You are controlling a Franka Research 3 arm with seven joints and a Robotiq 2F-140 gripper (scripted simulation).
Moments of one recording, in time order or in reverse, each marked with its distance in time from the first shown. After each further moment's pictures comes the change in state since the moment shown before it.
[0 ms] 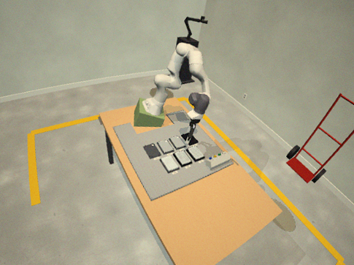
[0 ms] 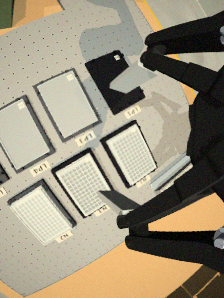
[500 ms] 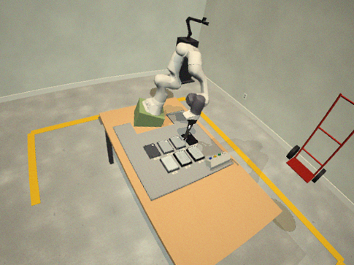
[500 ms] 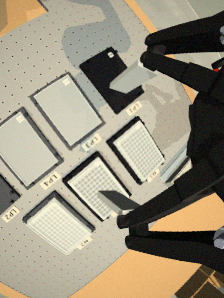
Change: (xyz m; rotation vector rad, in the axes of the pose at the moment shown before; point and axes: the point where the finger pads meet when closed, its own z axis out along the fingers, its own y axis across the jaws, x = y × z) arm 0.016 0.006 0.013 -0.034 -0.028 0.149
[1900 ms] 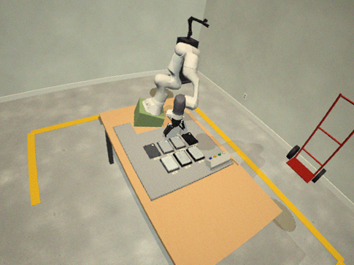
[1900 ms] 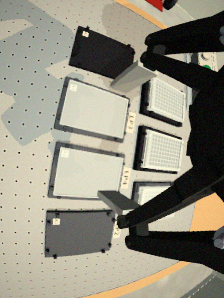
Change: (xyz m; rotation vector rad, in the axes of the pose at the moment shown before) arm 0.097 0.011 0.051 -0.102 -0.069 0.729
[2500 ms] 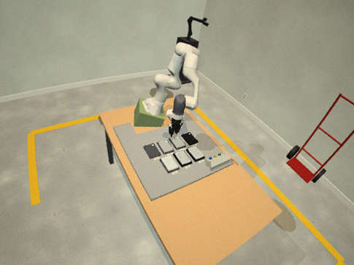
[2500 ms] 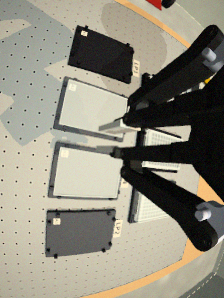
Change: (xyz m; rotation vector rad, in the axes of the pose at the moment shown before) arm -0.001 0.000 0.000 0.002 -0.002 0.010
